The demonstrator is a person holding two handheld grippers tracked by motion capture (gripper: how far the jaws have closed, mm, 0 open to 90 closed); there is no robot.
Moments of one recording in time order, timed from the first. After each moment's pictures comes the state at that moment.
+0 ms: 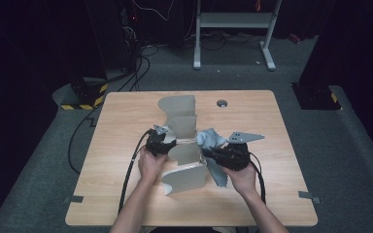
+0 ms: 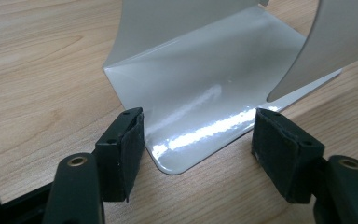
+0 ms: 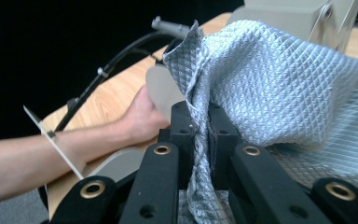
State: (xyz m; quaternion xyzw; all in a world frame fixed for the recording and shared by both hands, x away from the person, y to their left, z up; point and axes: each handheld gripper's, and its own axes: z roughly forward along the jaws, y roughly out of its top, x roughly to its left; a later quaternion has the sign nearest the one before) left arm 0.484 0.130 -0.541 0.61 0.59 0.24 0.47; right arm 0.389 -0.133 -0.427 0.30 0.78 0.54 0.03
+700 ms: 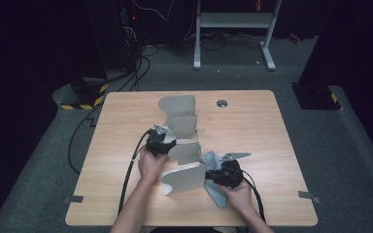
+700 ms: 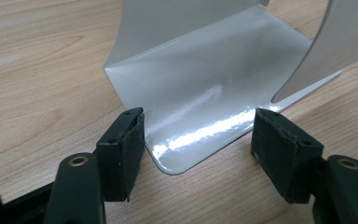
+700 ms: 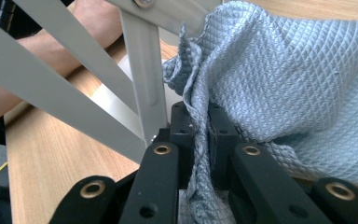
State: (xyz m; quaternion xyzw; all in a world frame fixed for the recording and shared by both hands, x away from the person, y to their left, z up) left arm 0.484 0.130 -0.541 0.61 0.59 0.24 0.47; right arm 0.383 -0.131 -0.519 0.37 0.81 0.45 -0.03
